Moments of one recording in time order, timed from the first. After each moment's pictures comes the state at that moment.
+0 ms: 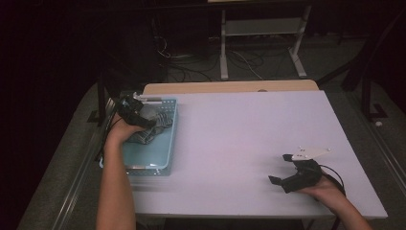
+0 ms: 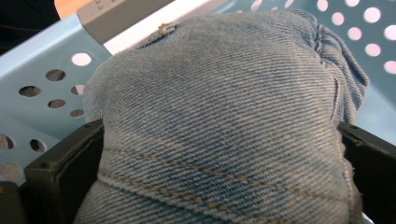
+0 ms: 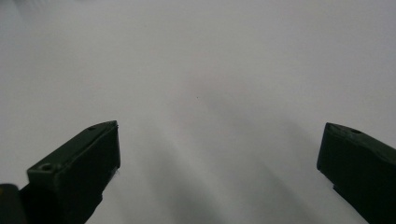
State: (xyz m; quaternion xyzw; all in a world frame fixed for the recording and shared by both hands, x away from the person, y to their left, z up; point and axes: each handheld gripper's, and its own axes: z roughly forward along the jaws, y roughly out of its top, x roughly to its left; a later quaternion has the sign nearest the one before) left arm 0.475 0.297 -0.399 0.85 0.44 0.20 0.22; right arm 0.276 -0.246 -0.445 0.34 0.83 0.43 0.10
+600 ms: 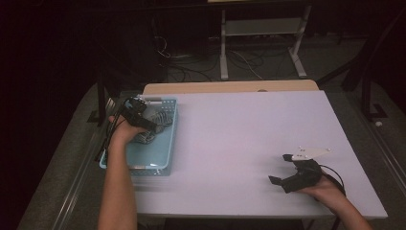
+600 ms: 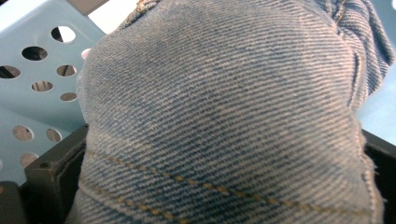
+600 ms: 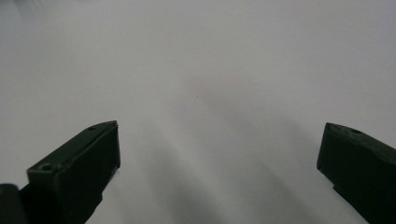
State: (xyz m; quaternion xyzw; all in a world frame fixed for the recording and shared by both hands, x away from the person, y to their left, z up) left arm 0.479 0.290 -0.409 0.85 0.44 0.21 0.17; right arm 0.276 -0.246 -0.445 0.34 0.83 0.43 0.10
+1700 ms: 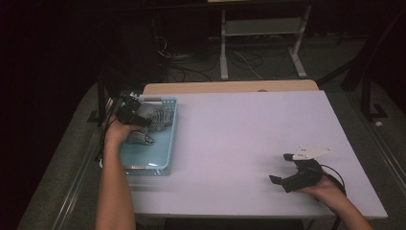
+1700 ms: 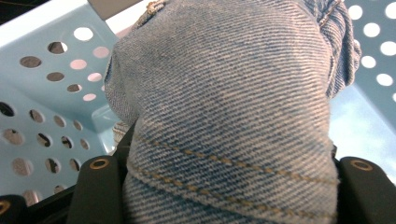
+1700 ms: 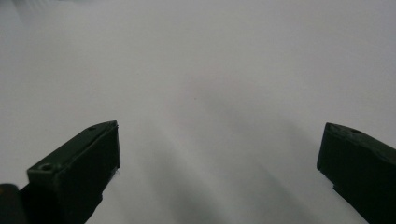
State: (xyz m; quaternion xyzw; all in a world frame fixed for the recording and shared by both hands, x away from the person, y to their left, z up) left arm 0.468 0.303 -0.386 0.84 0.46 0.17 0.22; right arm 0.276 -0.248 -0.444 0.34 0.83 0.43 0.10
